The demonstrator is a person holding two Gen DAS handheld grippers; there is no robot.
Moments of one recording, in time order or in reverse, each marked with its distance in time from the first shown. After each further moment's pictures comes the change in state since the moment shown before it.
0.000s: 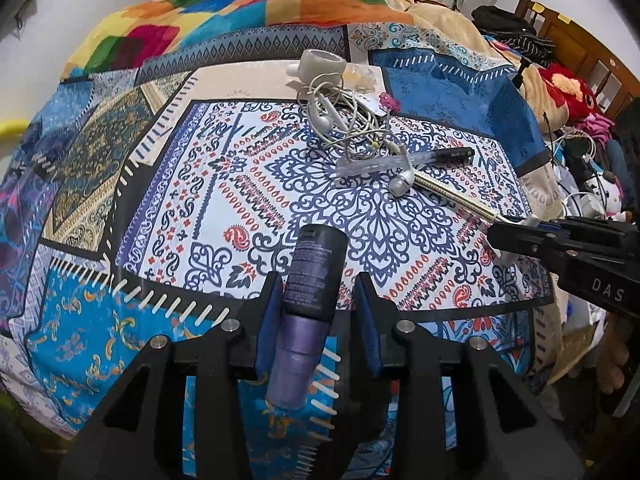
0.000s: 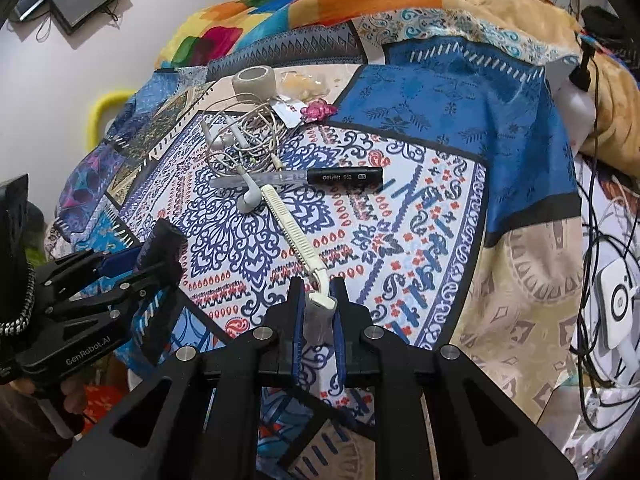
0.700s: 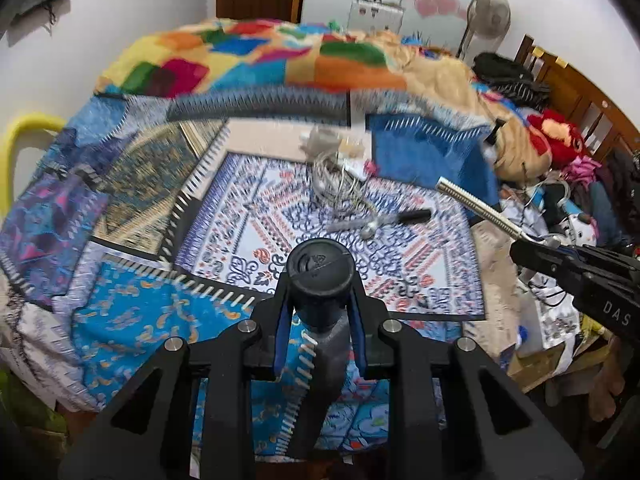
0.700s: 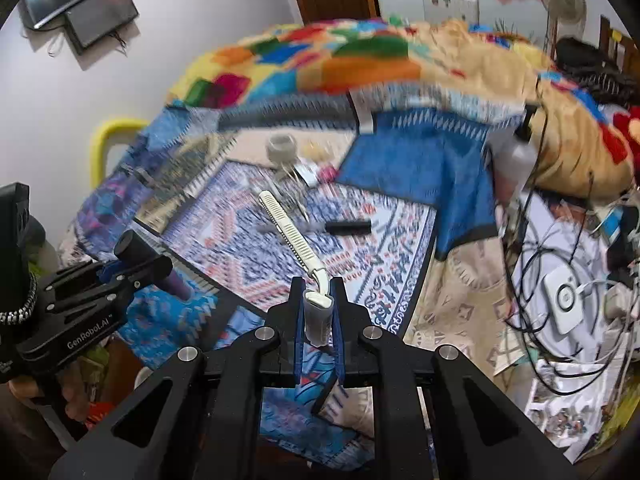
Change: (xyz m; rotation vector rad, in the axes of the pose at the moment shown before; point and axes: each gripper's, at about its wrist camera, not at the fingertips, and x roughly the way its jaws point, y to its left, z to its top) left arm -0.107 -0.004 0.000 -0.088 -0.140 -0.011; right arm -0.100 0.033 -0.009 -0.003 -0.146 -0.061
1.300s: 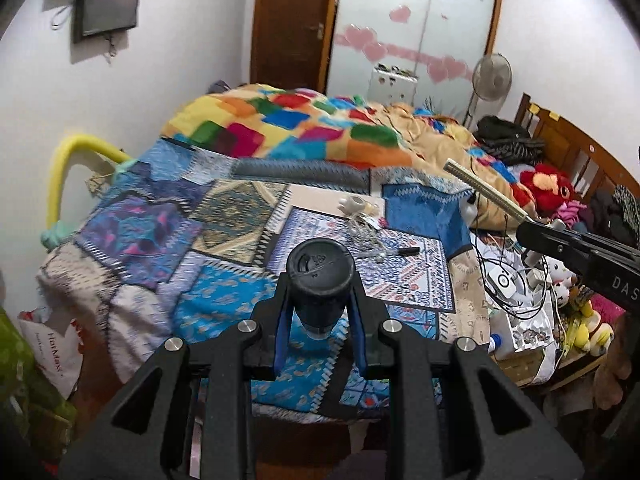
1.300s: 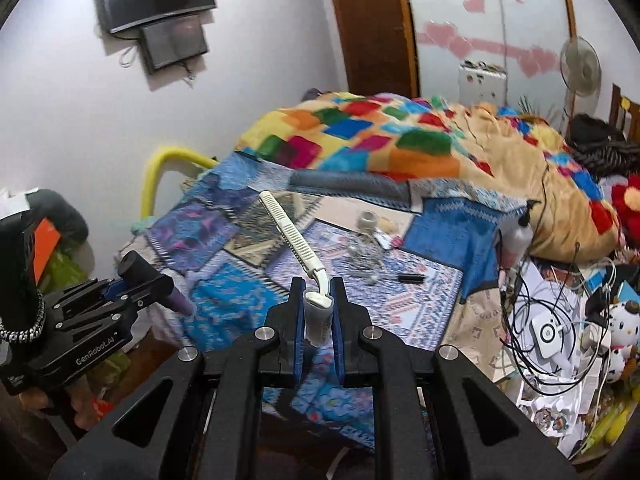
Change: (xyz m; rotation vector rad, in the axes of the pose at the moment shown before) left arm -0.173 0.038 -0.045 -0.060 -0.221 0.066; right arm -0.121 0.099 -0.013 -0.136 -0.200 0.065
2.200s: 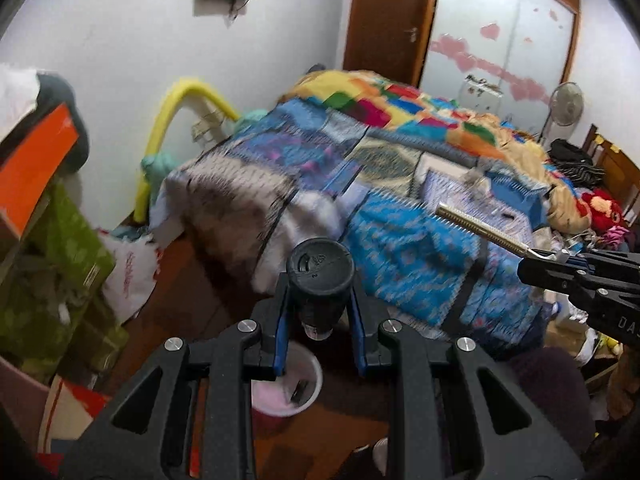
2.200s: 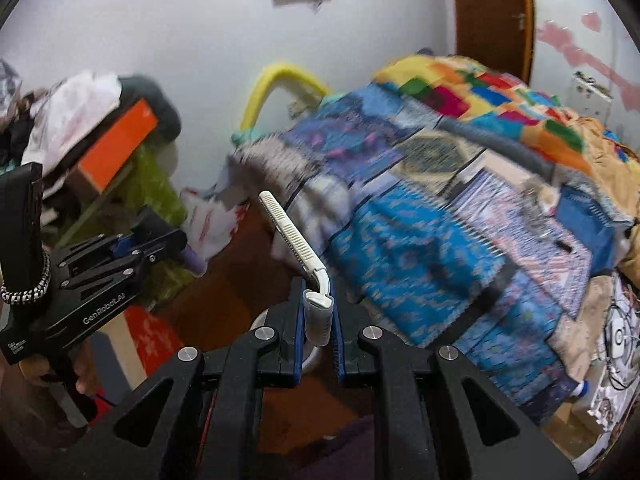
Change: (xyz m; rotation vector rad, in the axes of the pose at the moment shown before) left arm -0.116 0.173 -0.135 -0.184 0.040 0.230; right arm 0.028 0.198 -0.087 -0.242 0.216 0.232
